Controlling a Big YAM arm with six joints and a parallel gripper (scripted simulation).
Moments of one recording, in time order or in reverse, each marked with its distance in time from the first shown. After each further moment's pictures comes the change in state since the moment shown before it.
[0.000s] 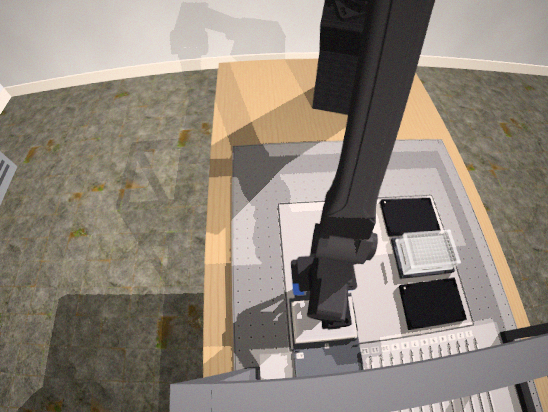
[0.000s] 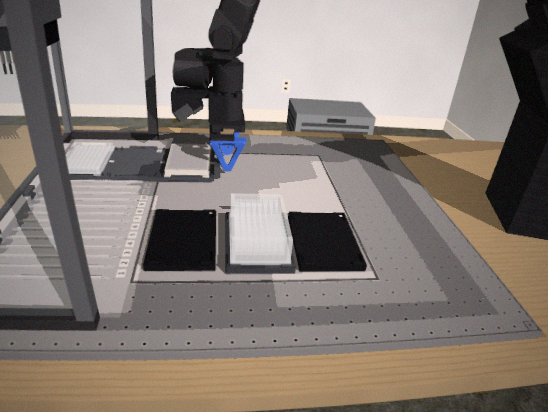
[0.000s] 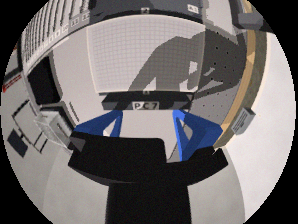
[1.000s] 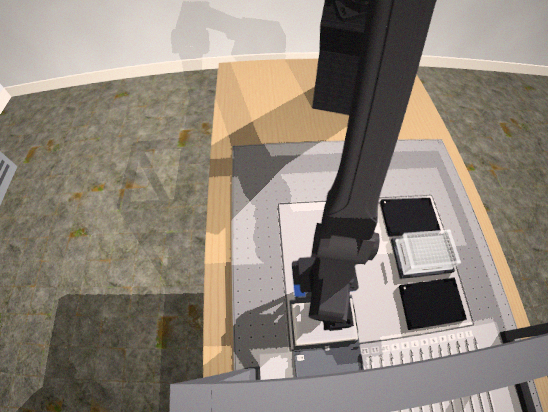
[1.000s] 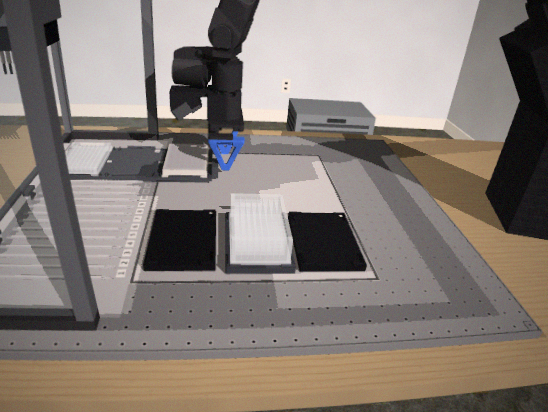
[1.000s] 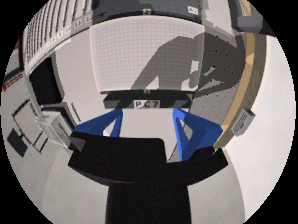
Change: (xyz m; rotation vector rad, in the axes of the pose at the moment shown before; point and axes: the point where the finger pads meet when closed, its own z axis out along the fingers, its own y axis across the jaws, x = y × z) arm -0.004 0.002 -0.003 -0.002 -0.013 -0.004
